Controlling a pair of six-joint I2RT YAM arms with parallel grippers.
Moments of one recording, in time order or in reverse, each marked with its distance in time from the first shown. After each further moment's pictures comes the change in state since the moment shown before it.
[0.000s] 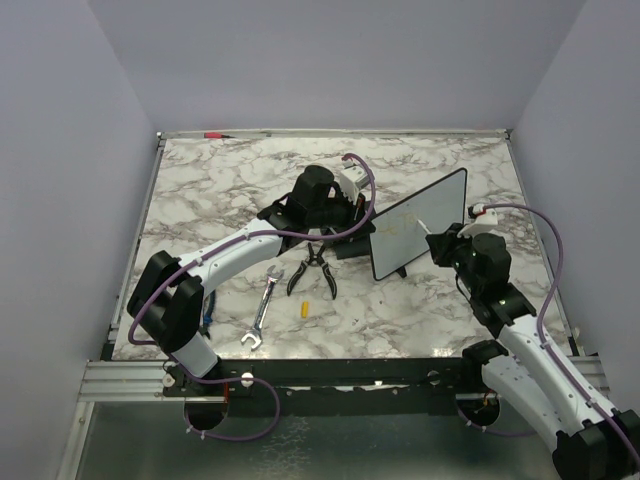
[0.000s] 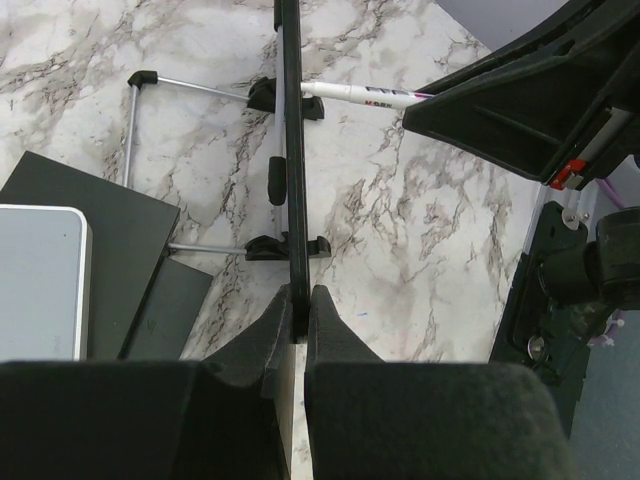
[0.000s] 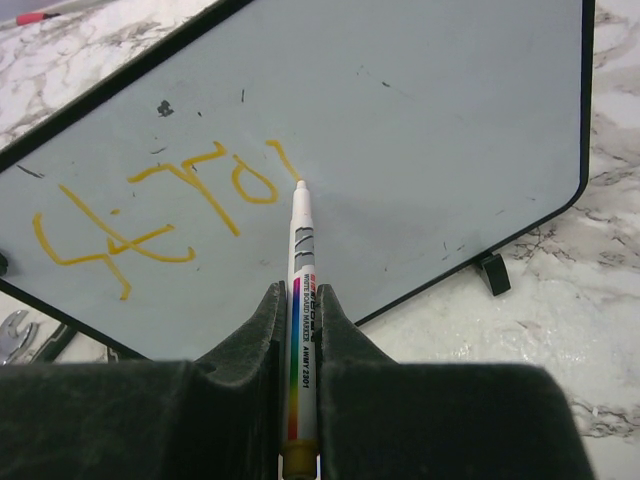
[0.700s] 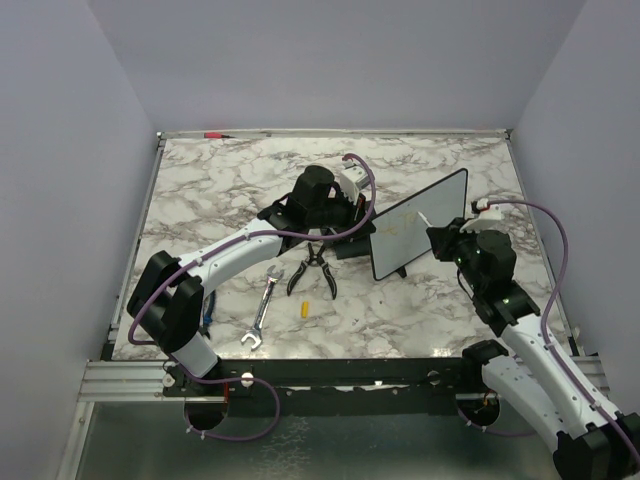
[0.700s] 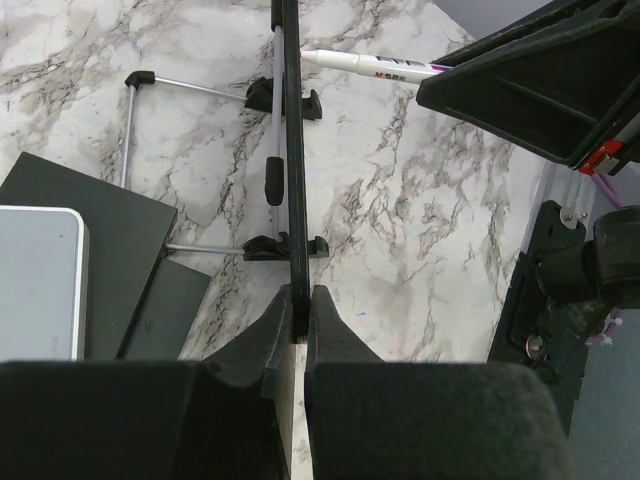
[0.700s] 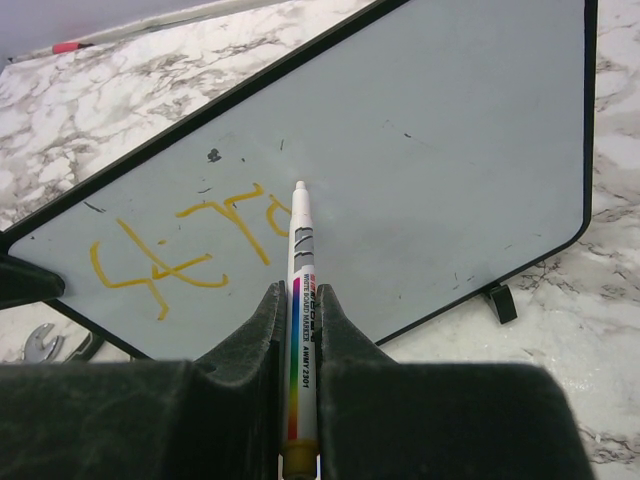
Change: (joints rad) left arm 0.000 0.000 0.000 0.000 0.001 0.000; right arm 0.000 -0.009 0.042 0.002 0.008 -0.007
